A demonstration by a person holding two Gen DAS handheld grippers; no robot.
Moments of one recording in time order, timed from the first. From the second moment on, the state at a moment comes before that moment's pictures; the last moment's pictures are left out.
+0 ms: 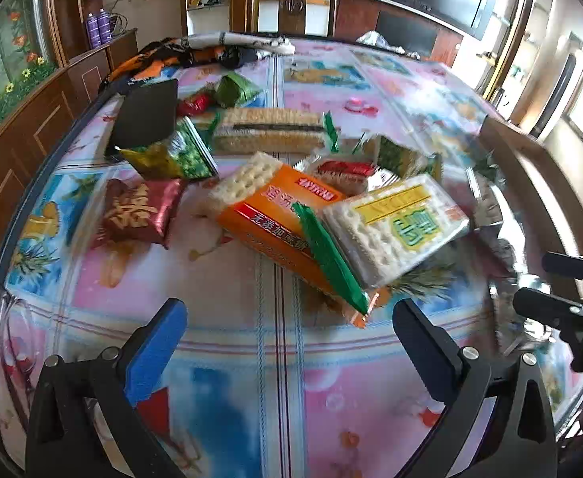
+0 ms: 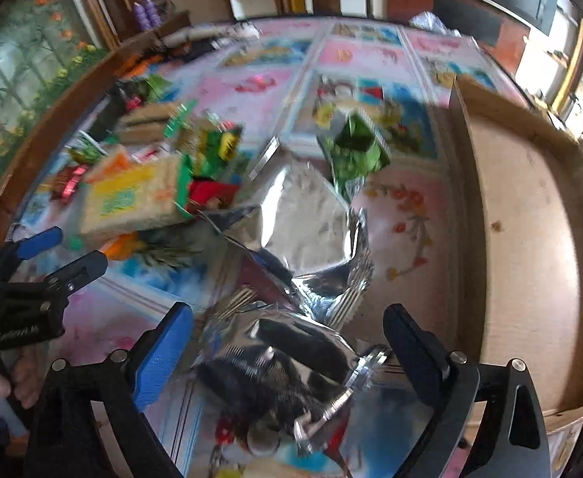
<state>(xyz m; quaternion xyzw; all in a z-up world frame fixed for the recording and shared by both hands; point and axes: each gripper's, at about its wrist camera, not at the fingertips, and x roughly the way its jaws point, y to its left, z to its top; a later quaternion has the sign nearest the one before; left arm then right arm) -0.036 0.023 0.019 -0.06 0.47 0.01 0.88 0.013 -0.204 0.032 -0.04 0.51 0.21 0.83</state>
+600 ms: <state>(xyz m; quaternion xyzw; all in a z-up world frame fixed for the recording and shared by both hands) -0.065 0.007 0.033 -0.08 0.47 -0.02 0.88 0.011 -0.201 0.030 -0.09 0.54 0.27 0.79</state>
